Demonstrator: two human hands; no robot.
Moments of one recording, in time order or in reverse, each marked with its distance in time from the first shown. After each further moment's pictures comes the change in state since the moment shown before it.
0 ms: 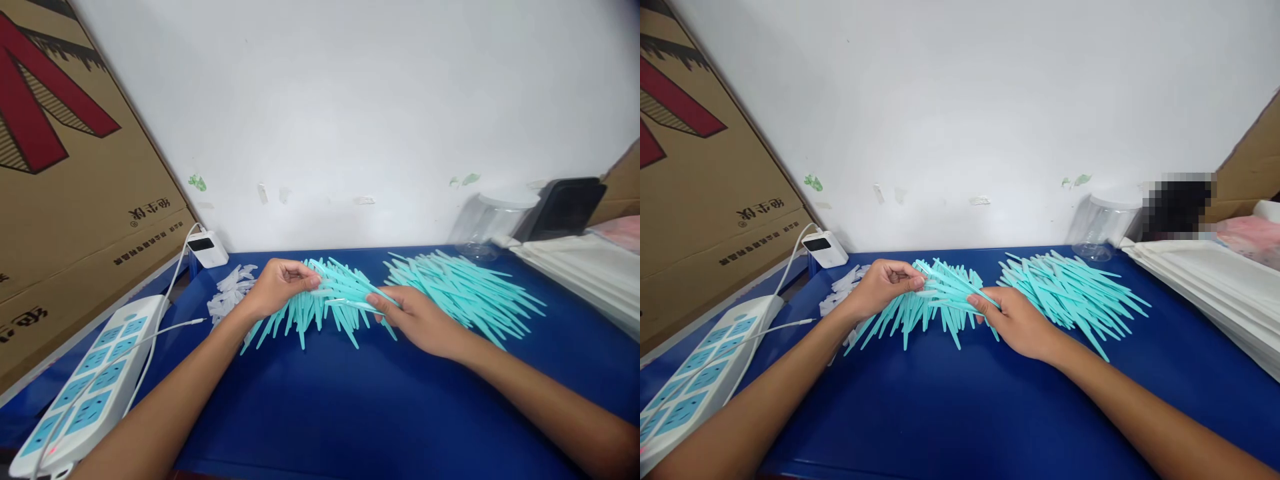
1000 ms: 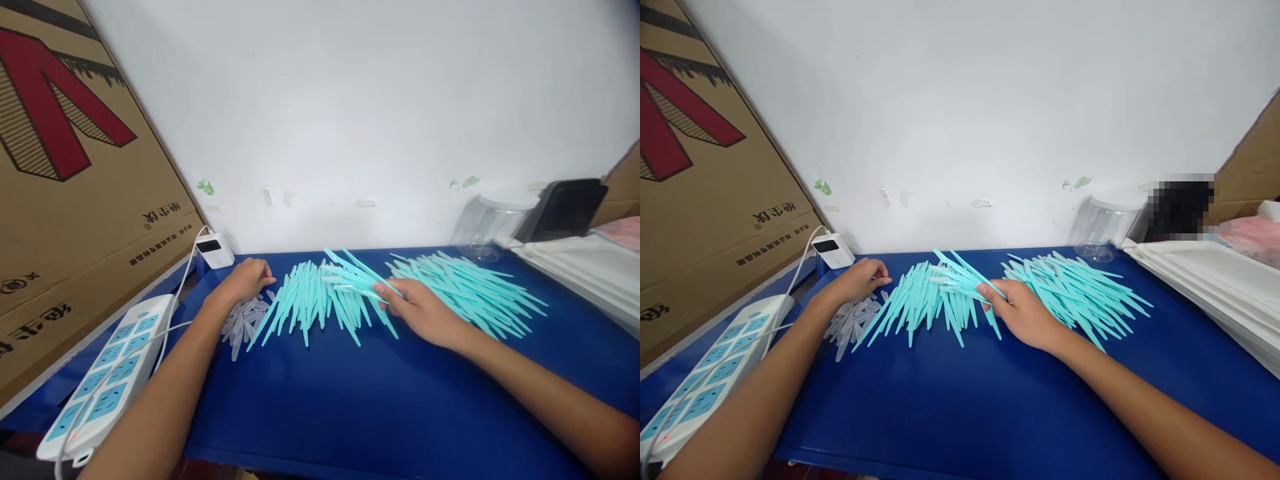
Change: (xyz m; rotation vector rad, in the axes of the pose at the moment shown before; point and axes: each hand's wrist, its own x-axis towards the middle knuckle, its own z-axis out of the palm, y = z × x) left_hand 0.003 -0.046 -0.096 1.022 0.015 -0.200; right_hand 0.003 0.006 -0.005 -0.046 0.094 -0.008
